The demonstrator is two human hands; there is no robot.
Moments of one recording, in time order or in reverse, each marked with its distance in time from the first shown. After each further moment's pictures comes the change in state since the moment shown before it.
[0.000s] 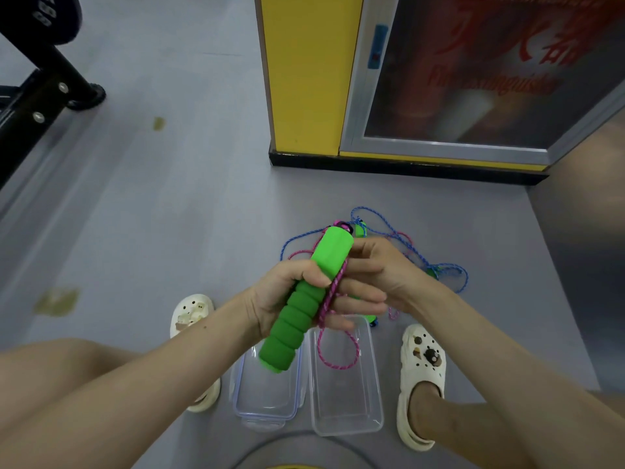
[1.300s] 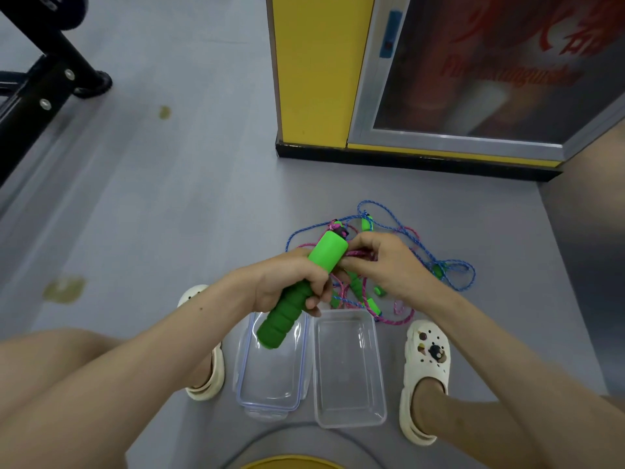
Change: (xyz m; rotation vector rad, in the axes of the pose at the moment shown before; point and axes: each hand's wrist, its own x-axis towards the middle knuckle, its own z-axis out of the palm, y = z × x) left_hand -0.007 0.013 -0.008 0.578 0.603 -0.163; right_hand 0.002 0.009 -0.003 -0.505 0.132 -0.179
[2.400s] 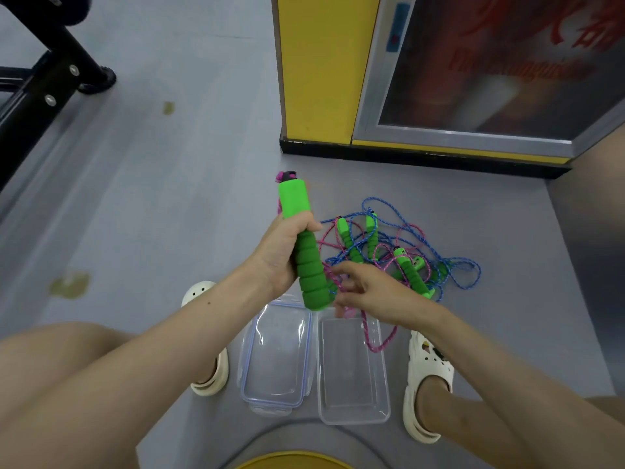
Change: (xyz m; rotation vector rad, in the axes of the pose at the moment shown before) left_hand 0.012 0.013 0.004 -0.539 0.464 0.355; right_hand -0.012 0.016 0.021 -0.069 -0.363 0.217
